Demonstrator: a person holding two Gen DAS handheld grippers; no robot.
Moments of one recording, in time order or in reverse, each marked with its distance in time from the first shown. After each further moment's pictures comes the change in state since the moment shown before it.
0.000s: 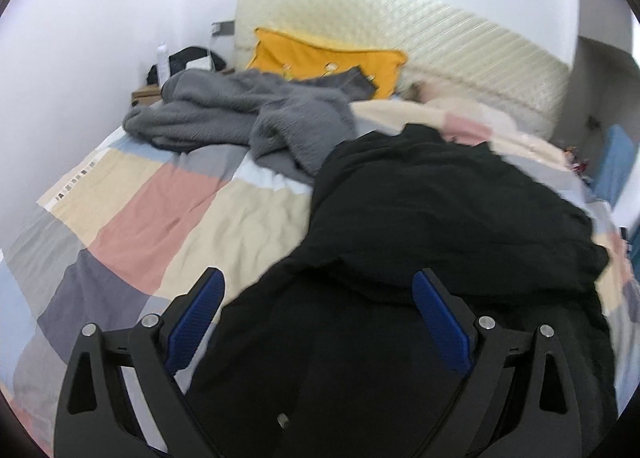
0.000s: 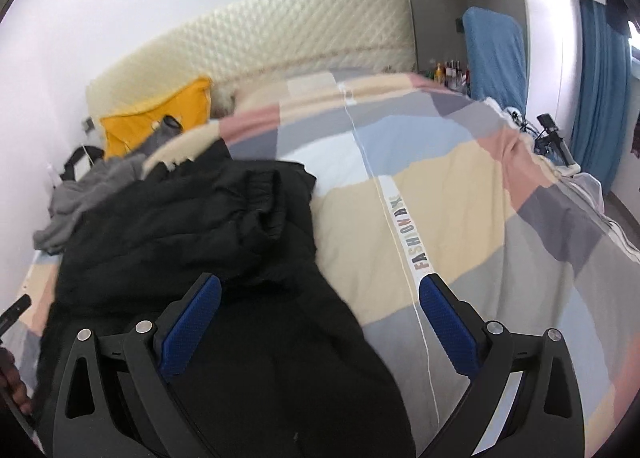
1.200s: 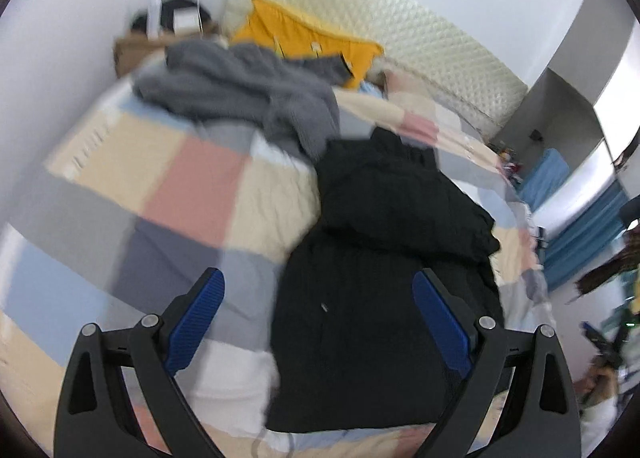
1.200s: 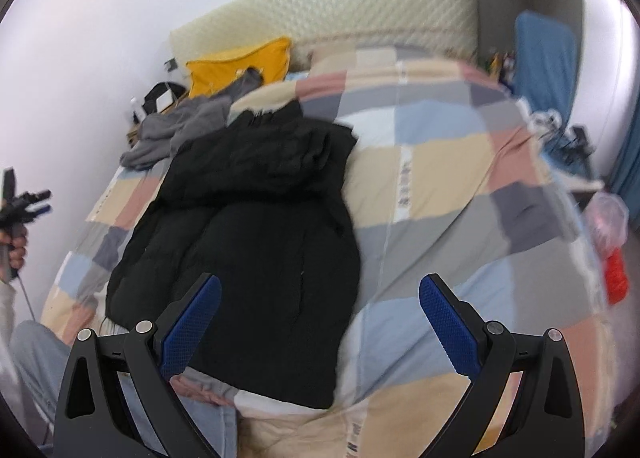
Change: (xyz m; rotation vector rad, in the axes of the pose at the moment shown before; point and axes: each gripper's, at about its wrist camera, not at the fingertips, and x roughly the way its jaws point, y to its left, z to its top) left arm -0.138 0.141 0.062 -0.145 0.271 -0.284; right arm -0.146 -0.069 0.001 -0.118 0.294 0.305
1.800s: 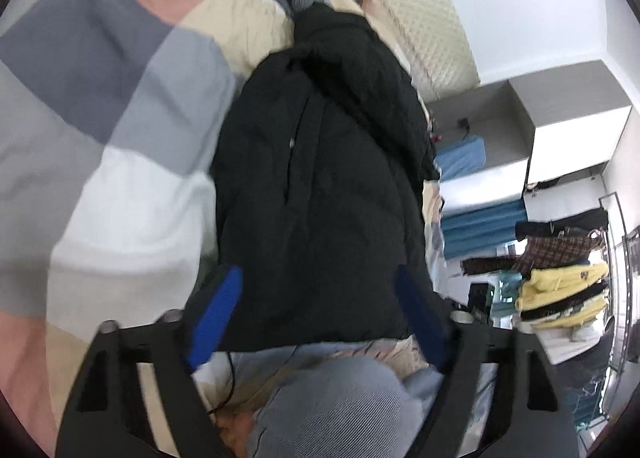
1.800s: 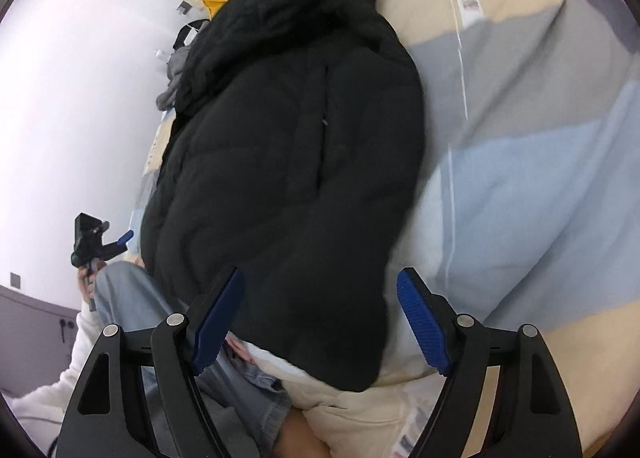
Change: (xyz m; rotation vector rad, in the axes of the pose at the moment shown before) left arm 0.088 0.081 -0.140 -0.261 0.290 -0.451; right arm 0.138 -0.061 -0.091 0.175 0.363 0.333
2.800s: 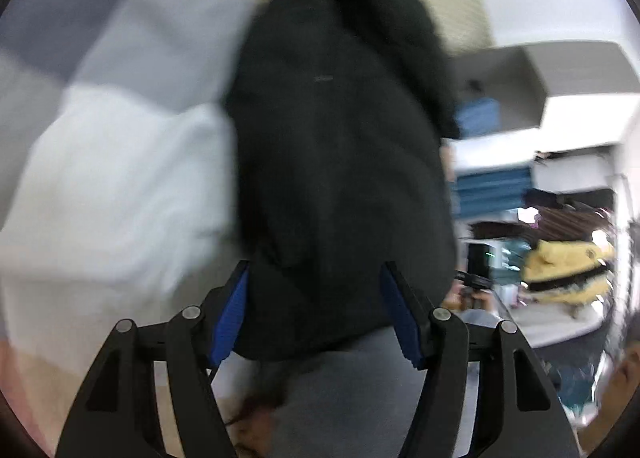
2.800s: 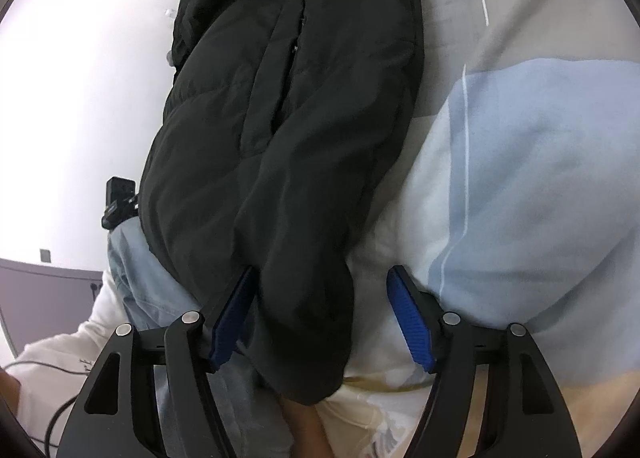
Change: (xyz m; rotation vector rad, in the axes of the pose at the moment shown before) left arm 0.027 0.019 -0.009 0.007 0.146 -0.037; right arm 0.029 -0.034 0.004 0.017 0.228 0.148
